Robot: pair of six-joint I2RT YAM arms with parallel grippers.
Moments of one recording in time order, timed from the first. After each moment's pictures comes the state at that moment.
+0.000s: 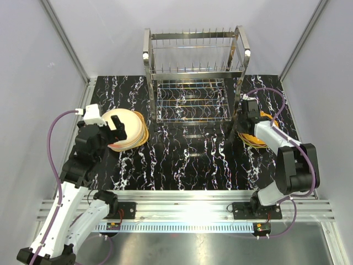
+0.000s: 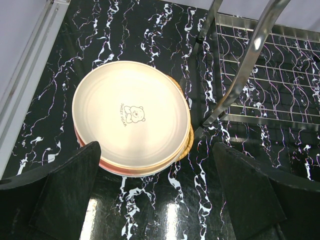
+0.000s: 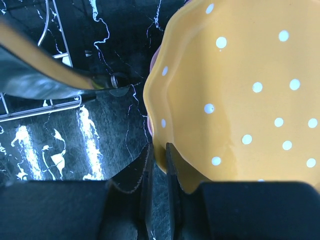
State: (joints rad) left arm -0.30 0.64 0.84 -0.52 -0.30 -0.27; right arm 0.14 1.54 0.96 -0.32 0.19 0.23
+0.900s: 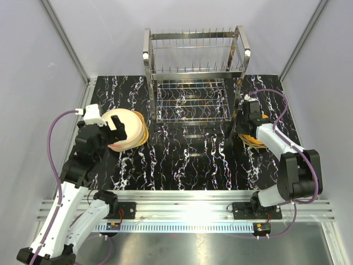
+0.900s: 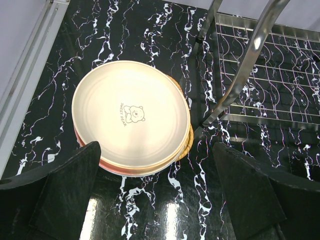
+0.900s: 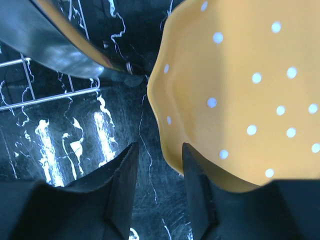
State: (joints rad) left arm -0.30 0.64 0.84 -0.52 -0.30 -0.27; right arm 0.15 1.47 0.93 -0.34 0.14 0.28
